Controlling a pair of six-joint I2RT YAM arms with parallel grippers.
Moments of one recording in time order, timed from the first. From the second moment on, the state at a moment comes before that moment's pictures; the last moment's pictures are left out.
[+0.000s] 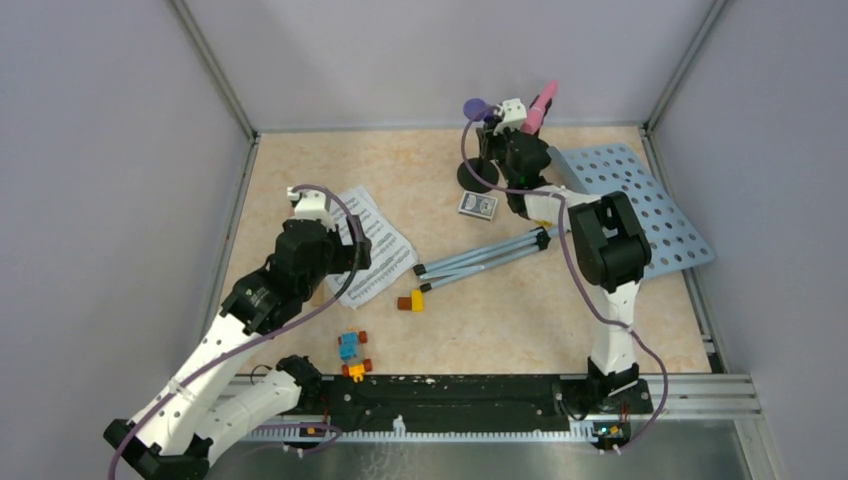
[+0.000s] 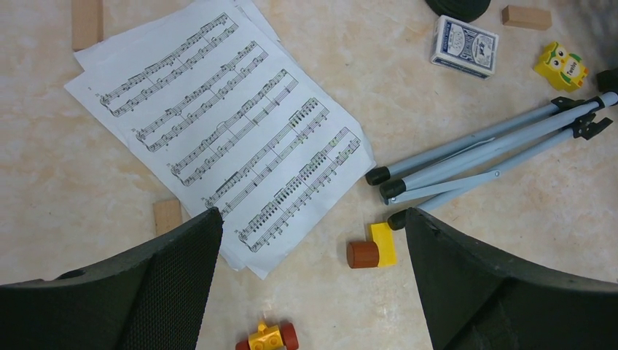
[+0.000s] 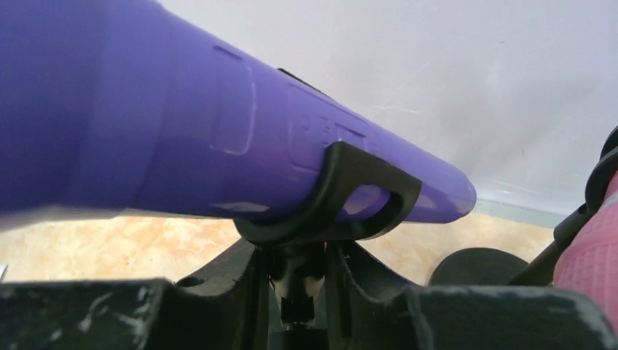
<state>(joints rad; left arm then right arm) -0.58 0.78 0.92 -0.64 -0.33 -0.44 0.38 2.09 1.37 0.77 0.08 0.04</state>
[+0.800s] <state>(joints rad) -0.58 0.48 0.81 -0.52 -0.29 -0.41 0.72 1.48 0.89 0.80 -0.04 -0.10</state>
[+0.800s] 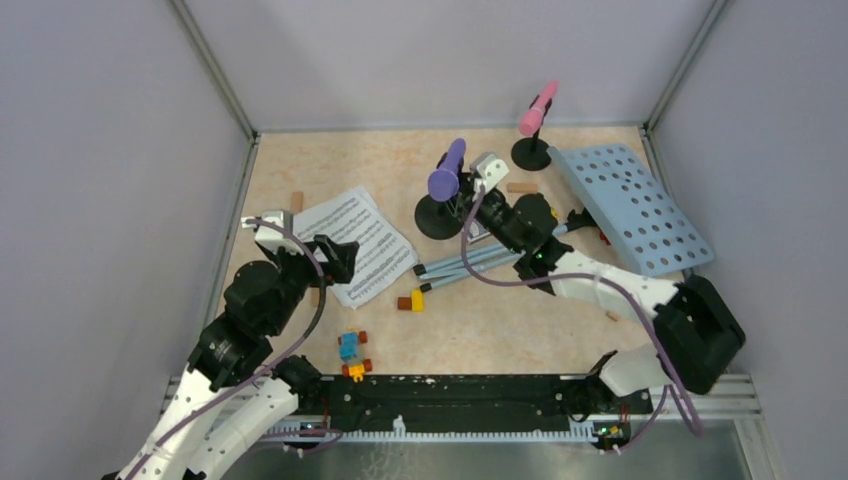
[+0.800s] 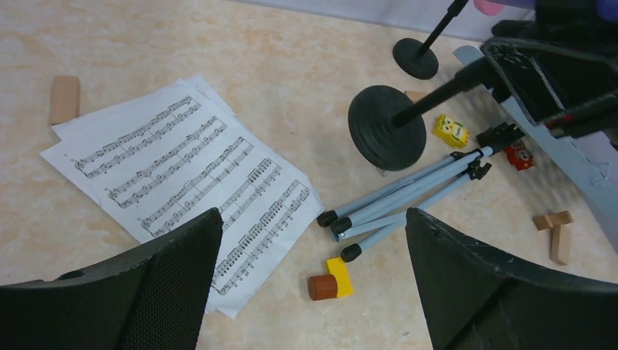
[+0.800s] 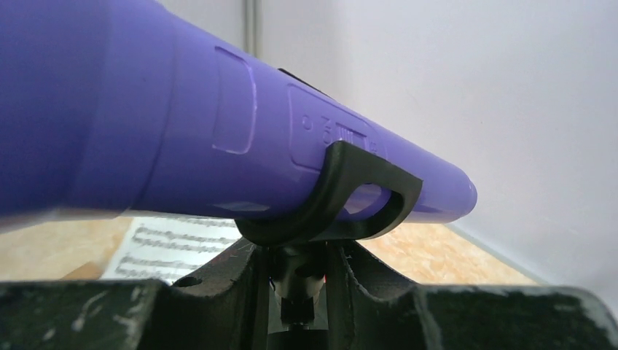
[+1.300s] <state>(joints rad) -0.58 0.46 0.80 -0.52 -0.20 -0.41 1.20 0.86 0.50 0.36 0.38 -0.03</state>
